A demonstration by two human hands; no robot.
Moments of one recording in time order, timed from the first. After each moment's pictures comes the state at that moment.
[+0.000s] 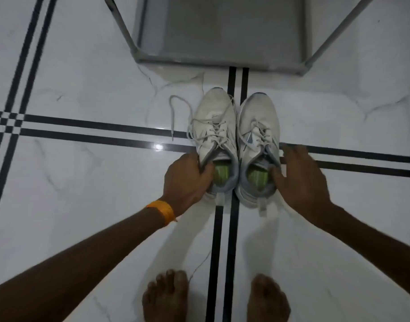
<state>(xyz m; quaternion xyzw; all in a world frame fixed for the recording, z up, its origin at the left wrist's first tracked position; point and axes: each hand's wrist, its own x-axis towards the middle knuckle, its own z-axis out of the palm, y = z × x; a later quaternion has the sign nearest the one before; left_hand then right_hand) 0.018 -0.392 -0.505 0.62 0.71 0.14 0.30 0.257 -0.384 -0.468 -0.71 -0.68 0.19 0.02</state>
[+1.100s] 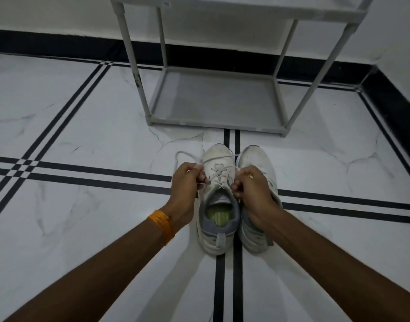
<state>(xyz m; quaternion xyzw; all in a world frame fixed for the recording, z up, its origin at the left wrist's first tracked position) 0.027 -0.352 -0.498 0.24 0.59 0.52 0.58 0.168 -0.351 -0.496 -0.62 -0.31 0.57 0.43</state>
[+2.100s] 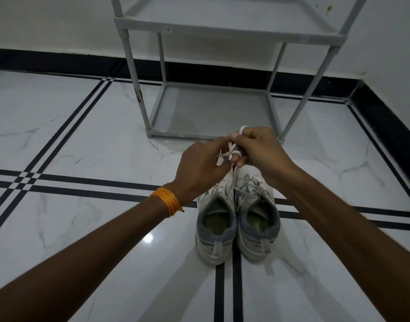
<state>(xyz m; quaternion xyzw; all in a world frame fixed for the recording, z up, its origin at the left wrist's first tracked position) 0.030 -0.320 -0.437 0.79 0.49 0.35 0.09 0.176 -0.310 -0.392 -0.54 -0.54 0.51 0.40</state>
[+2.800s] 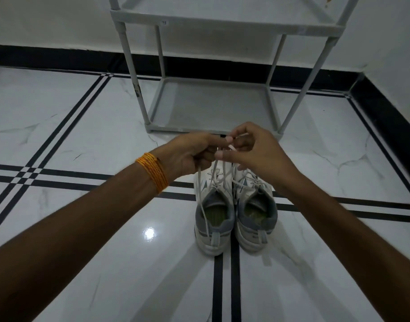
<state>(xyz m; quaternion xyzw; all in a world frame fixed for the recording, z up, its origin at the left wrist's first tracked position) 0.026 -0.308 -0.392 0.35 0.55 0.29 0.70 0.185 -0.342 -0.389 -0.55 -0.63 0.42 0.34</state>
